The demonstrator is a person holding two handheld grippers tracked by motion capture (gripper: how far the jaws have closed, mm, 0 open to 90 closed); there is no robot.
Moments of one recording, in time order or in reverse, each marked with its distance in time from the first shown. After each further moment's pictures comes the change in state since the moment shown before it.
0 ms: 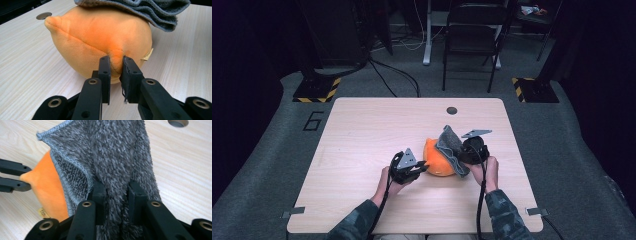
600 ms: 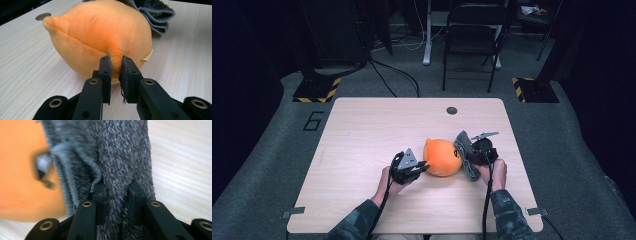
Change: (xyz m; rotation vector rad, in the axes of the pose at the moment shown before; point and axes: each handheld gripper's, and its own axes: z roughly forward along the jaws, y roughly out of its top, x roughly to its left) left arm -0.001 0.000 0.001 -0.002 0.004 0.005; right arm -0.036 -0.025 0.016 0.124 -0.111 0.087
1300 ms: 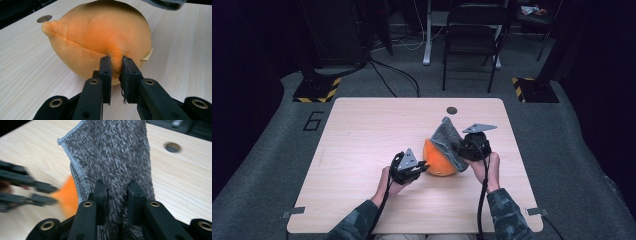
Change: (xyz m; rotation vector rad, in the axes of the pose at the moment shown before) left arm -0.002 0.001 -0.001 -0.006 0.004 0.013; right arm 0.058 0.036 -0.061 -0.232 0.142 -0.142
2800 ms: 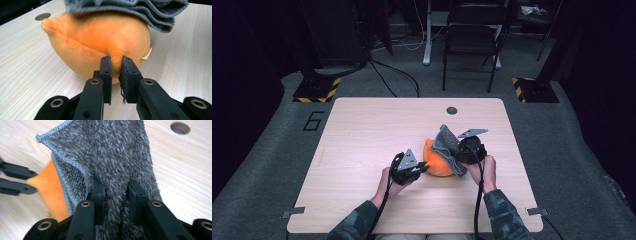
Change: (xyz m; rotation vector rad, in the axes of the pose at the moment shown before) left arm 0.000 -0.001 0.000 0.010 -0.011 -0.014; right arm -0.015 -0.022 0.030 0.105 -0.038 0.017
